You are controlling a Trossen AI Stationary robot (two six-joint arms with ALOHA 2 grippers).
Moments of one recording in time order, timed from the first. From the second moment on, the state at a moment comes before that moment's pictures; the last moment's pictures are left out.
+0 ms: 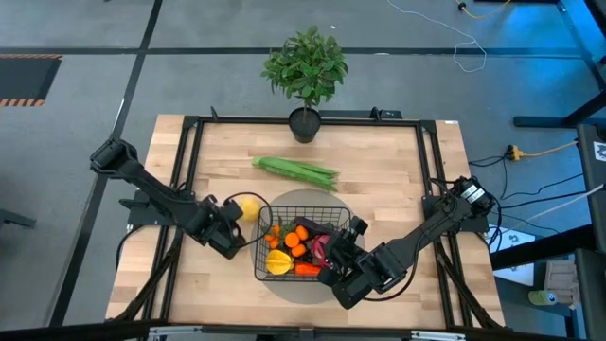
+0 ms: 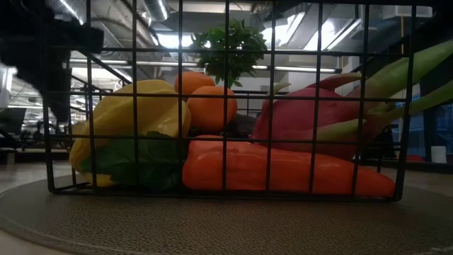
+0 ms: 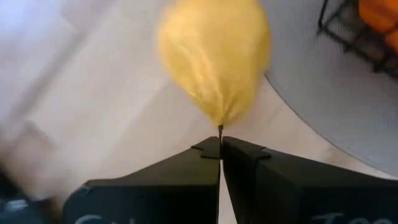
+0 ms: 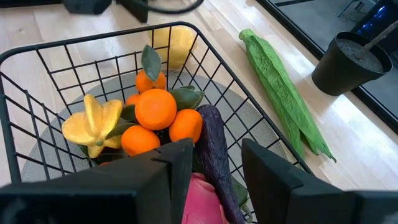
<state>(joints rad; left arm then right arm) -0.55 1.36 0.81 -0.90 -0.47 -1.23 0.63 1.90 1.66 -0.99 0.89 0.94</state>
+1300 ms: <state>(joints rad) -0.55 1.37 1.47 -1.07 -0.69 -0.66 0.63 1.90 1.66 -0.99 0.89 0.93</state>
